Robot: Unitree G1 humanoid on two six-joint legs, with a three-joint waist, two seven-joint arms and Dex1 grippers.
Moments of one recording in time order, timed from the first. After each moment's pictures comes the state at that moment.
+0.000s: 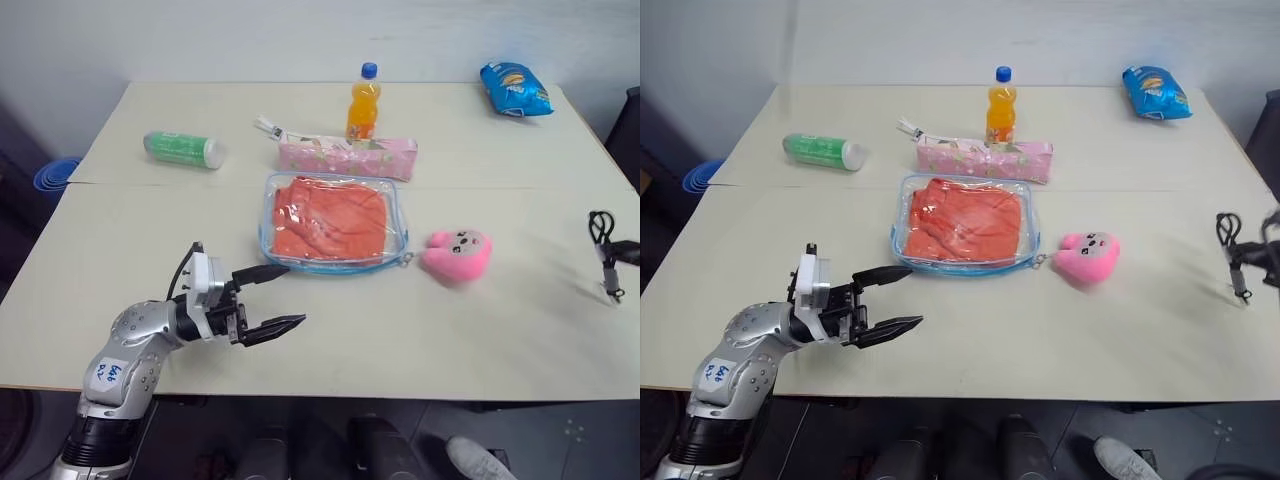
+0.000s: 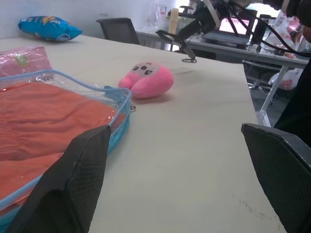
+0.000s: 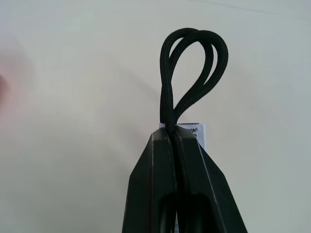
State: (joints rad) left arm -0.14 0.54 0.05 -0.25 -0.61 0.27 -1.01; right arm -0.46 -1.09 -0.28 0.71 0.21 0.30 0.94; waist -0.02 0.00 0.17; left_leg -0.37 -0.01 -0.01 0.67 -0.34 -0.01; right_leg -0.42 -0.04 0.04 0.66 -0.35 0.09
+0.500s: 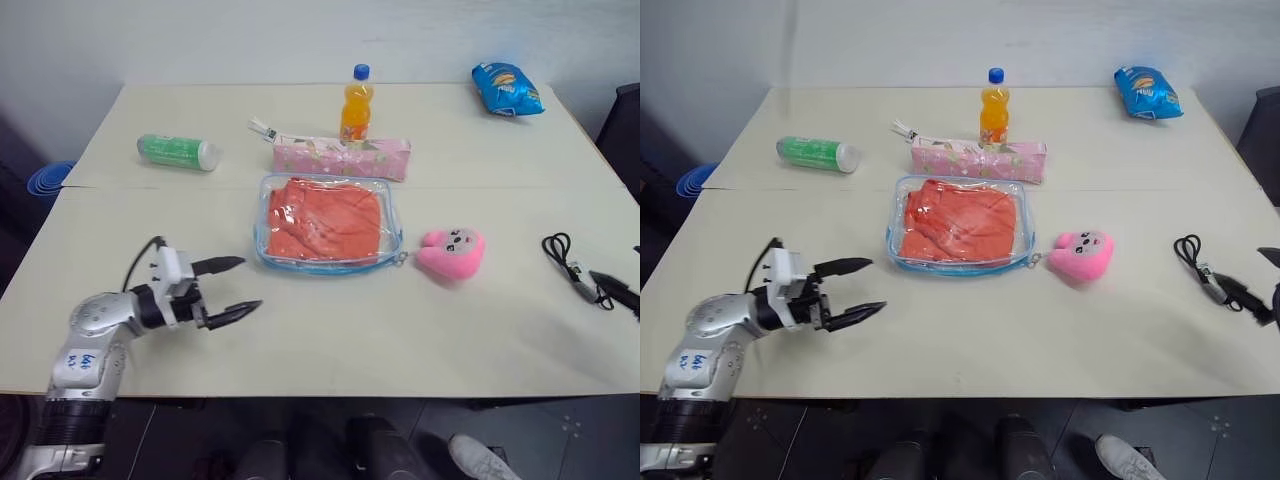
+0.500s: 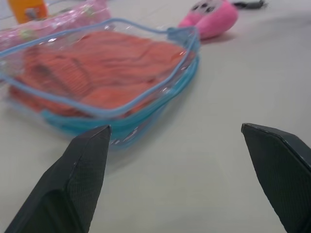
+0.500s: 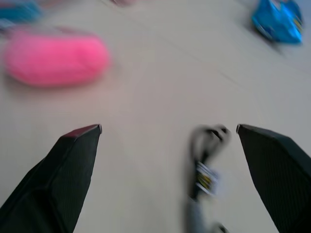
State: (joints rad) left arm -0.25 0.71 0.16 0.18 -0.38 -0.06 -1.07; right arm 0.12 -0.83 -0.59 0.03 0.49 0.02 1.03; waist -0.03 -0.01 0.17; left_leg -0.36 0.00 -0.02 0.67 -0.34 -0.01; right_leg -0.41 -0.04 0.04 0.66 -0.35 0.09
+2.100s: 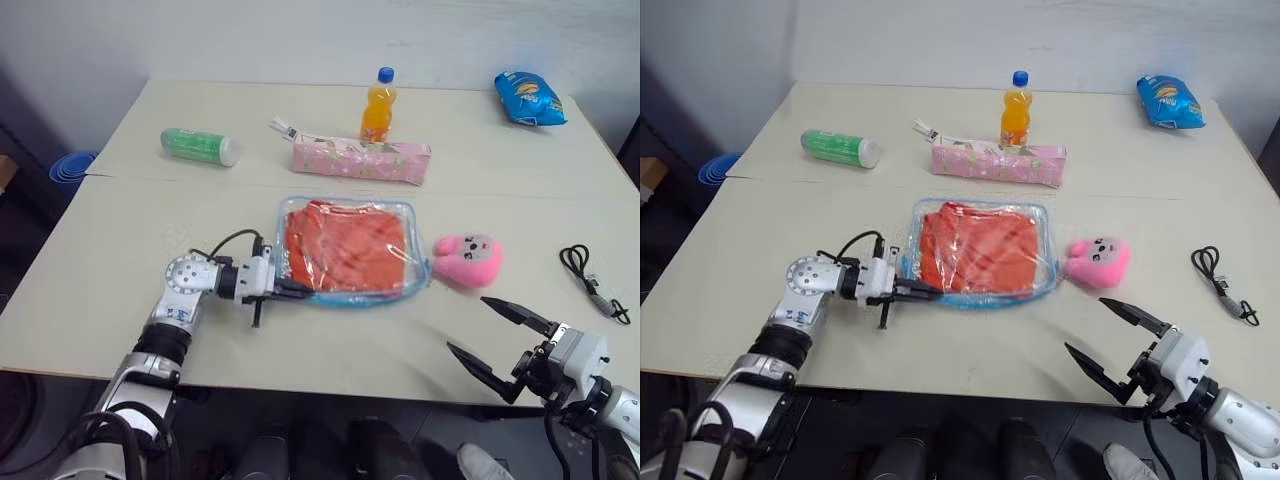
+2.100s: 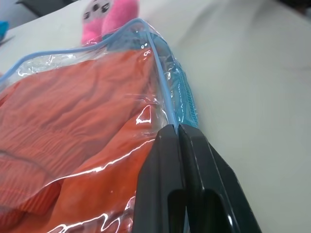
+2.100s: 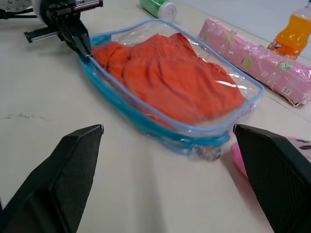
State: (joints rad) left arm -0.62 0.44 -0.18 0.59 -0.20 -0.50 -1.38; right arm 0.40 -0.58 -0.36 -0.37 0.47 -0.17 0.94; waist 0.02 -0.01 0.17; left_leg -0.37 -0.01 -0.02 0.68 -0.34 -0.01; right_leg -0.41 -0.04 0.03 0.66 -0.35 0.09
